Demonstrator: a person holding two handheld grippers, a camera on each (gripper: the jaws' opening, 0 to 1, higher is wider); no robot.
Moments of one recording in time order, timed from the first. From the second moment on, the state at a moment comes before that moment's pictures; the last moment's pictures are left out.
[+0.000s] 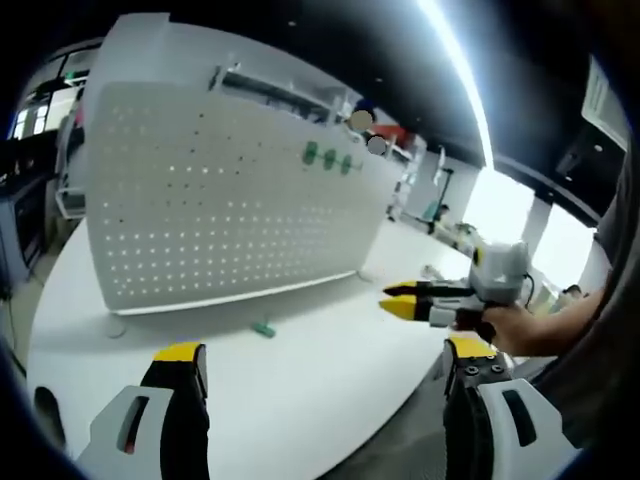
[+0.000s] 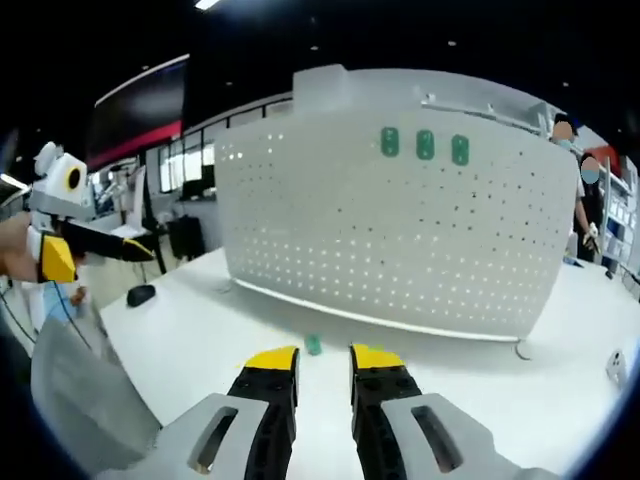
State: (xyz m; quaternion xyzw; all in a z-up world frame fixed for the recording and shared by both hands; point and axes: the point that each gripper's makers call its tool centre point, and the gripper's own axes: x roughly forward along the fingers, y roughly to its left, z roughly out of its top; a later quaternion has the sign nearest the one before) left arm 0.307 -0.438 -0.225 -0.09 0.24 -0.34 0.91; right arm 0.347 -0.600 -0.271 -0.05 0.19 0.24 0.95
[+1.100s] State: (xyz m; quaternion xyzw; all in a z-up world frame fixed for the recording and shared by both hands) left arm 0.310 -0.433 -0.251 -0.09 0.28 -0.33 0.90; right arm 0.380 -0.548 -0.329 -0.01 0.26 0.28 0.92
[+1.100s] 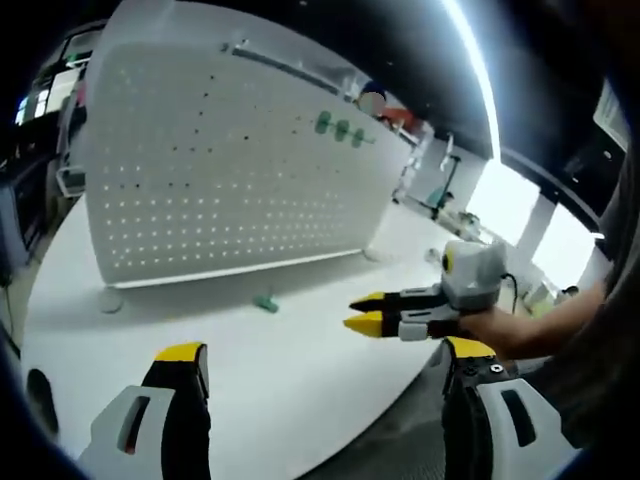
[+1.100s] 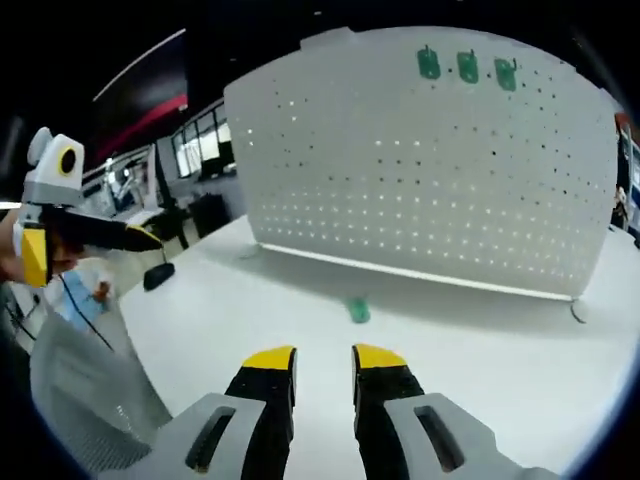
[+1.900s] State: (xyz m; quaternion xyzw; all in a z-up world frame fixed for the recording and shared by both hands) left arm 0.312 -0.437 -0.268 -0.10 0.30 -0.33 0.89; right arm 0.465 -0.515 -0.365 0.03 0.29 0.27 0.92
